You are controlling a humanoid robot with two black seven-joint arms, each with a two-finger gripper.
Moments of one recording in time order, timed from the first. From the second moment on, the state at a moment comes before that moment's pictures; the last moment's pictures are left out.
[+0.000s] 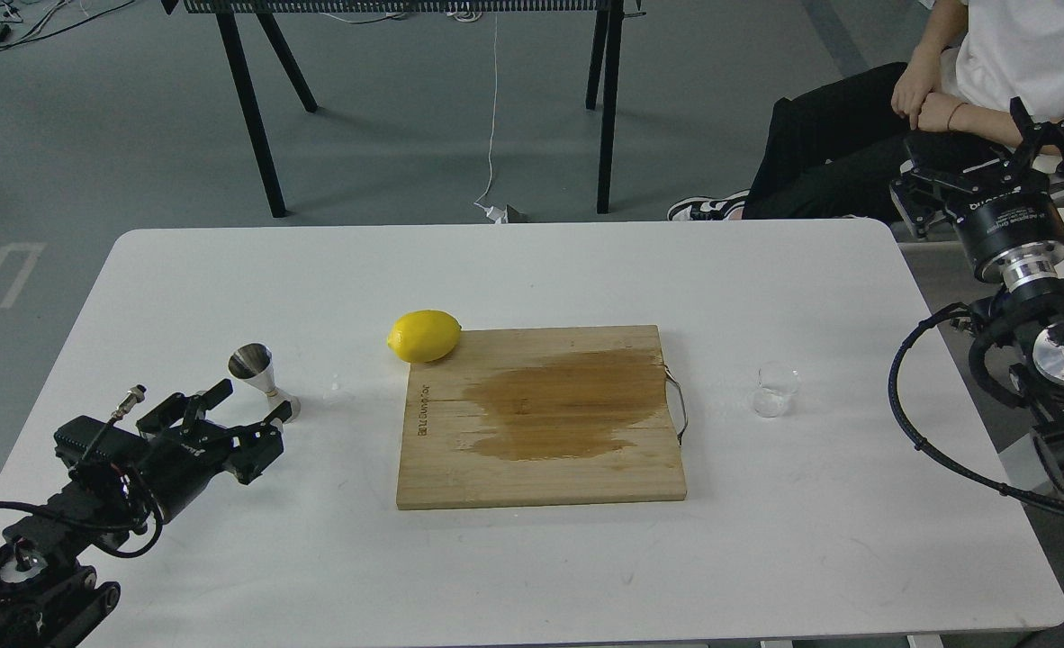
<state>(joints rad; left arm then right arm) -0.26 0.45 -0.79 -0.68 2.12 0.49 -0.45 0.62 -0.42 1.07 0.68 0.33 0.49 0.11</state>
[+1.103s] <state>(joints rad) -0.35 0.39 -0.75 -0.56 2.11 0.49 -0.46 0.60 -0.43 1.07 0.67 0.33 0.49 0.11</state>
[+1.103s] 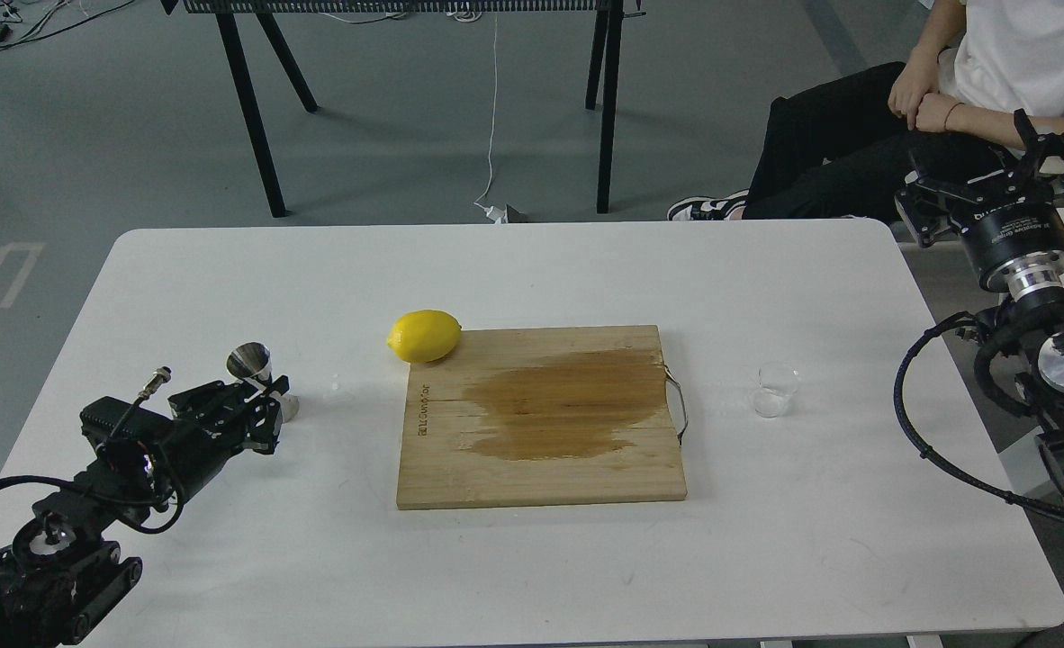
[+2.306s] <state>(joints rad) -0.74 0.25 -0.51 -0.89 2.18 0.47 -0.48 0.57 -0.53 1.08 0.68 0.33 0.49 0.11</state>
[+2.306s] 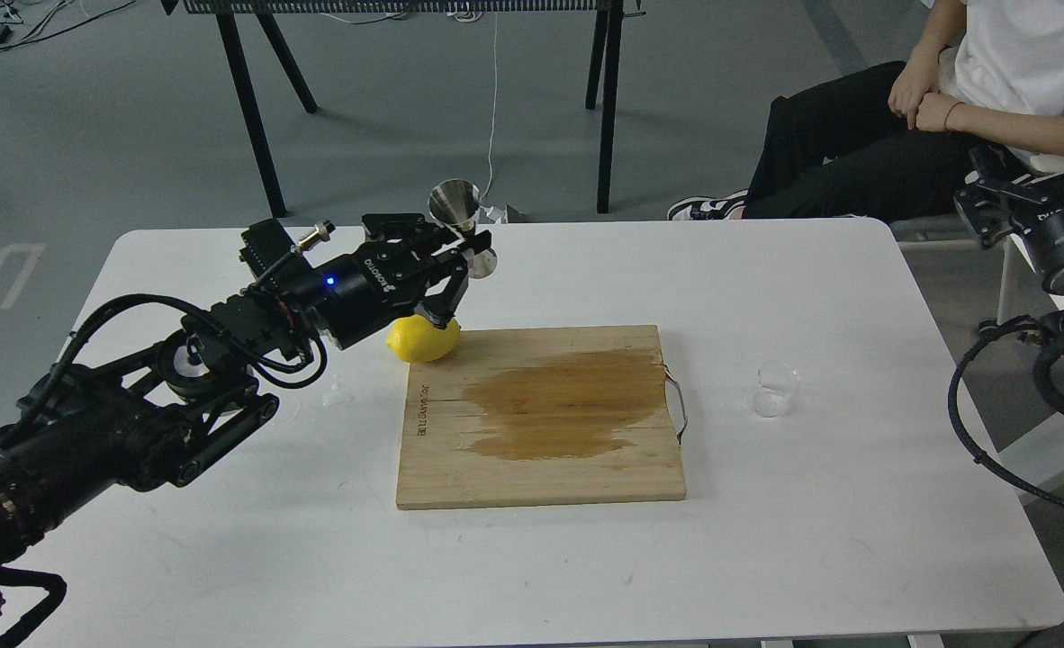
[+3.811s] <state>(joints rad) -0.73 -0.04 -0.27 -0.48 2.18 0.48 -0.44 0.54 -0.55 1.08 0.68 0.33 0.49 0.12</state>
